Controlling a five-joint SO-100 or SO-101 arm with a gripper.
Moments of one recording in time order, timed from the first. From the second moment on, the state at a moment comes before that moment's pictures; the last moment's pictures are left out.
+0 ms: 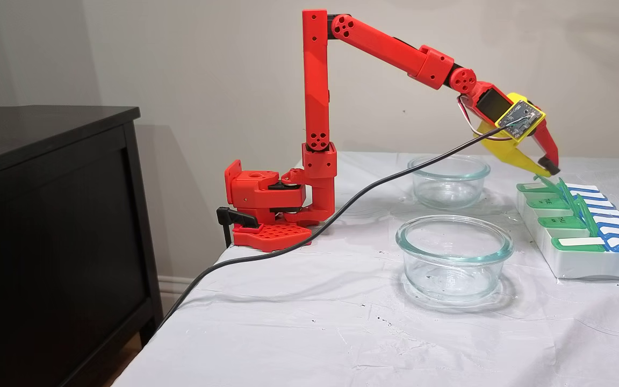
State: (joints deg) arm -14.7 110.0 119.8 13.9 -4.1
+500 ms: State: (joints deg) arm -14.0 102.2 113.2 21.5 -6.1
